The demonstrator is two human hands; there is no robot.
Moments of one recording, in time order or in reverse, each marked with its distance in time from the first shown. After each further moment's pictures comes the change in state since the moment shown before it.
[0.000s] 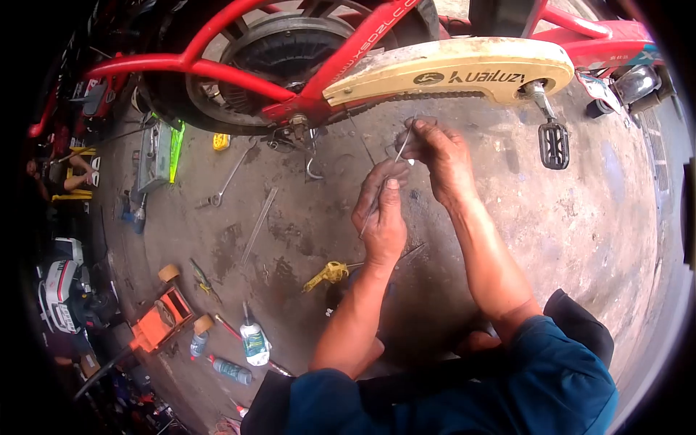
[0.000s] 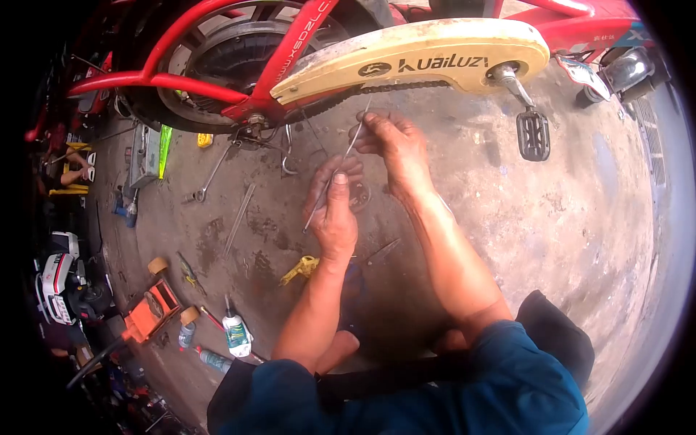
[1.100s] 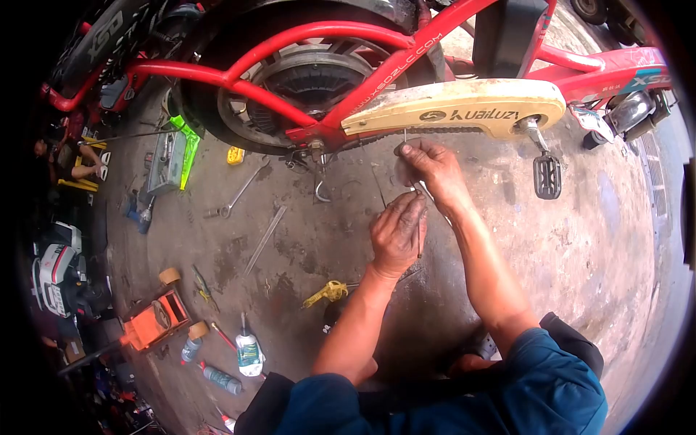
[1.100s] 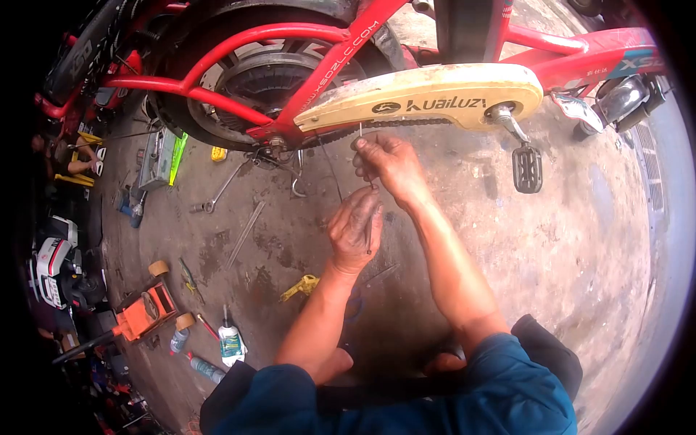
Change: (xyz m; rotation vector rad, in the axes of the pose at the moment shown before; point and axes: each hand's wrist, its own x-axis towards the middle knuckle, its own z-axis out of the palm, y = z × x) left_hand 0.012 -0.006 0.002 0.553 -0.158 0.691; right_hand 0.014 -0.025 0.012 -0.297 -0.253 0.032
